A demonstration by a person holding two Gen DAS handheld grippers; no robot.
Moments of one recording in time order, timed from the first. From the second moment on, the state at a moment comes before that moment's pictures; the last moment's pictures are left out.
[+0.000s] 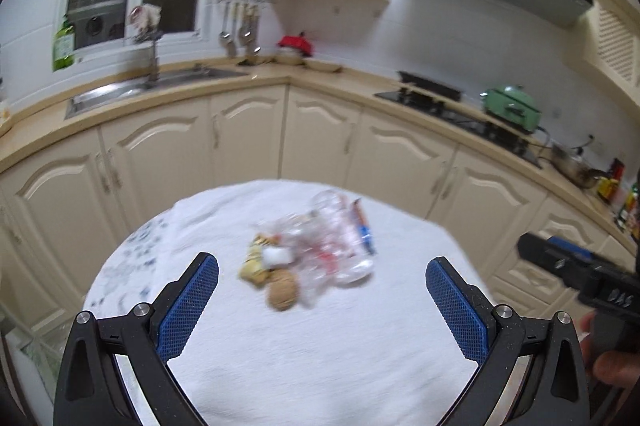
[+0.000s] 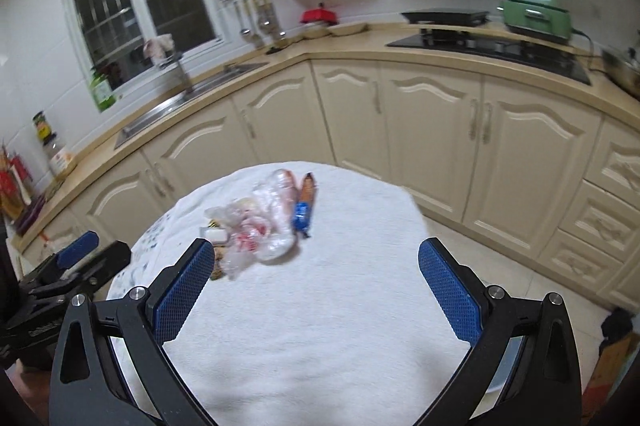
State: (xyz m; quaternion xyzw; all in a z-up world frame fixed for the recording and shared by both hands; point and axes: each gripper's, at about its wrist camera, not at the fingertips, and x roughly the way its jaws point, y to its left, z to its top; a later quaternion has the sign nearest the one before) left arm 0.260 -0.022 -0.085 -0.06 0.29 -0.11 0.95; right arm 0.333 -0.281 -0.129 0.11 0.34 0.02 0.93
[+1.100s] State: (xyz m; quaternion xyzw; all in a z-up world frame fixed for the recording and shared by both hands) left arm 0.485 -0.038 -0.192 -0.08 0.43 -0.11 0.89; right arm 0.449 -0.207 -0.222 0.09 0.45 0.12 0.88
